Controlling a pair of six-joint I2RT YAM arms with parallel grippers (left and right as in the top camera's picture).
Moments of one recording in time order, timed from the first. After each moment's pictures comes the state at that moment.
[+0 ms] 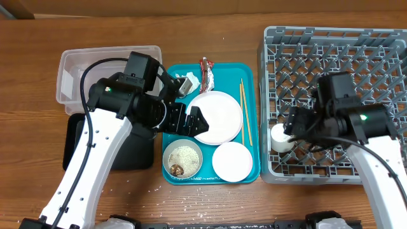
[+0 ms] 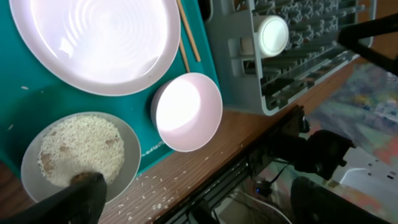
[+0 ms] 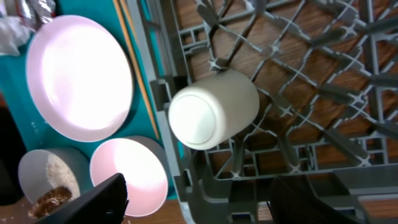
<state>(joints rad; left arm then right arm) -0.29 1.46 1.43 -1.28 0.62 -0.11 0.14 1.24 1.23 -1.26 -0.12 0.45</state>
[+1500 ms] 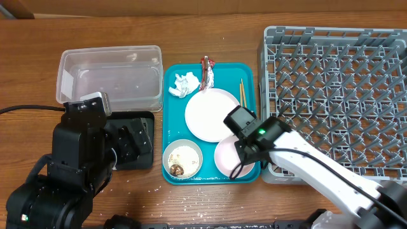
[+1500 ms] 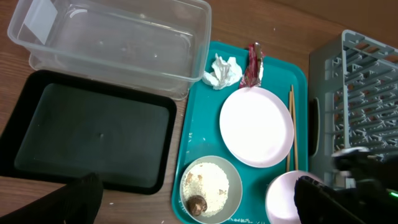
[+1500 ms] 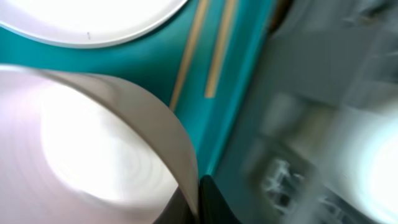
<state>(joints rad) -0.30 0.94 1.46 -1.32 -0.12 -0.53 0.71 1.47 1.05 -1.03 0.18 0.40</state>
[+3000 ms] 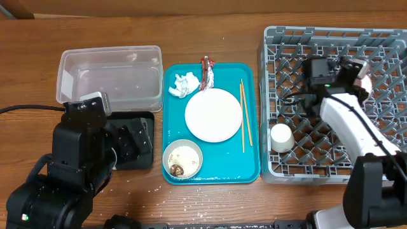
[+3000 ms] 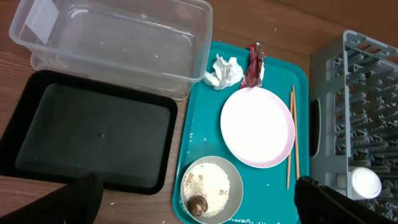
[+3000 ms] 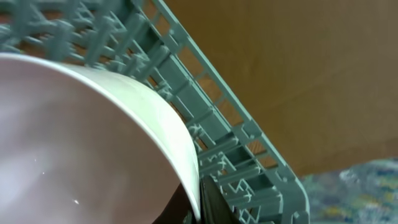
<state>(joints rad) -0.30 0.94 1.46 -1.32 -0.12 -0.53 0.09 1.68 1.13 -0.70 1.18 0.45</state>
